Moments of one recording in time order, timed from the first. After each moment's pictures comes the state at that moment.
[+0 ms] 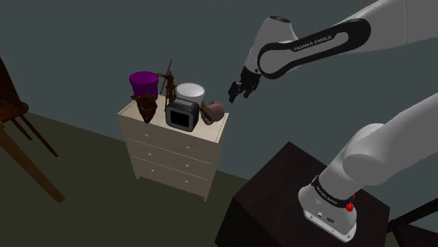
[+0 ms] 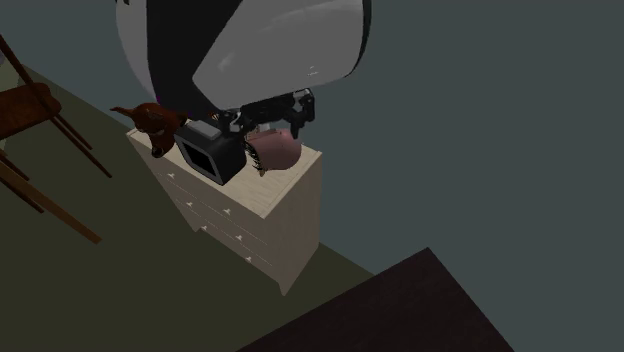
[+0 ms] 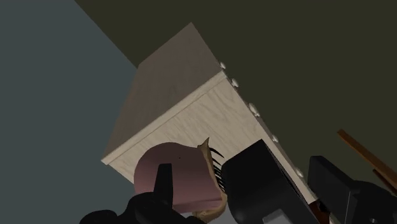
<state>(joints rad) -0.03 -0.29 0.07 -2.51 0.05 2.43 0.11</state>
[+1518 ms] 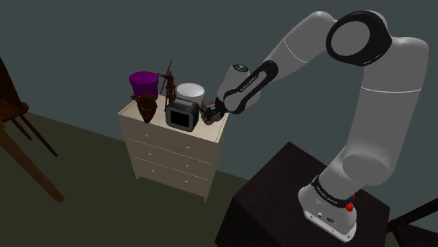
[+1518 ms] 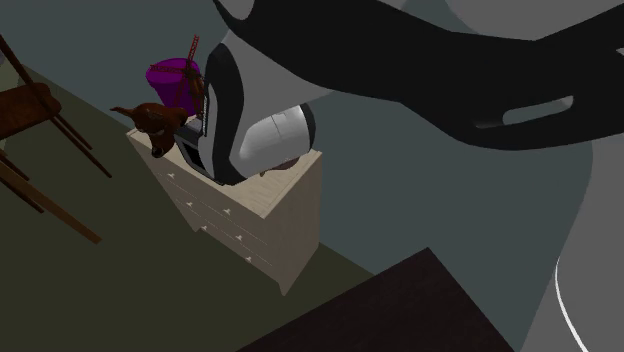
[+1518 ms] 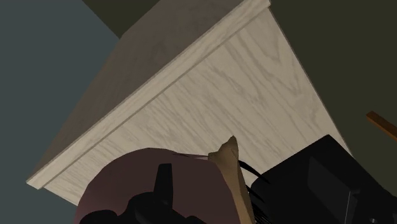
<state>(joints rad) -0.03 0.40 0.05 -2.26 -0.04 2.92 0.19</state>
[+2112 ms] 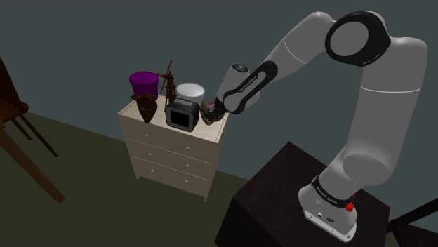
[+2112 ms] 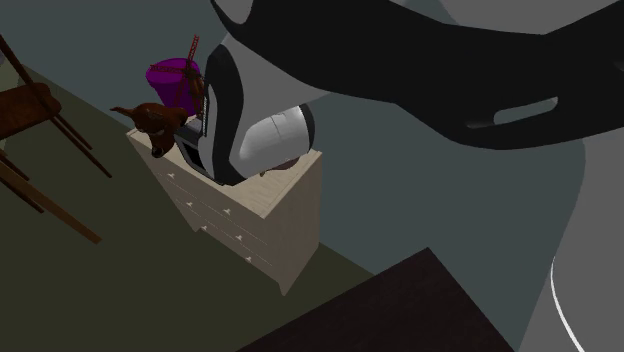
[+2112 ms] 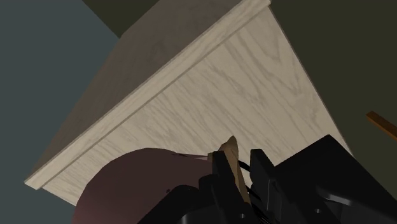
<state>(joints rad) -0.03 0.40 0.05 -2.25 -0.04 2.93 0.19</state>
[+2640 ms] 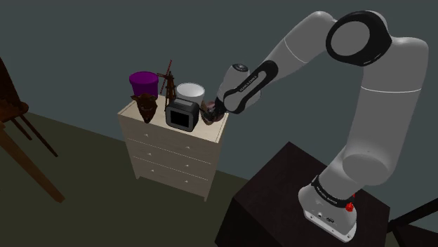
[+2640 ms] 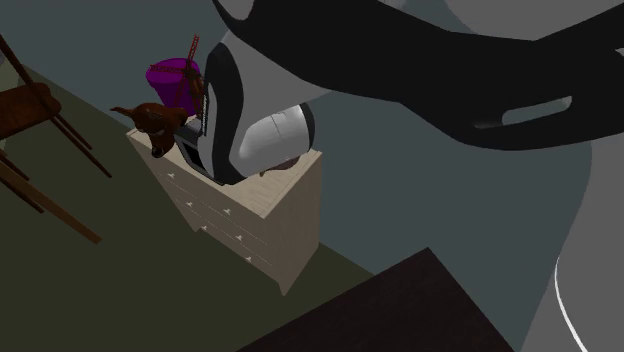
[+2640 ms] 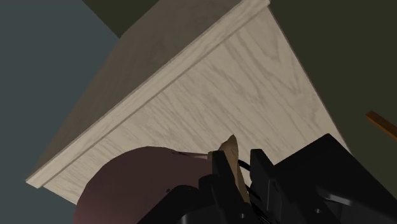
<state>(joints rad) -0.03 0.40 0.05 -2.25 -0.04 2.92 0.19</state>
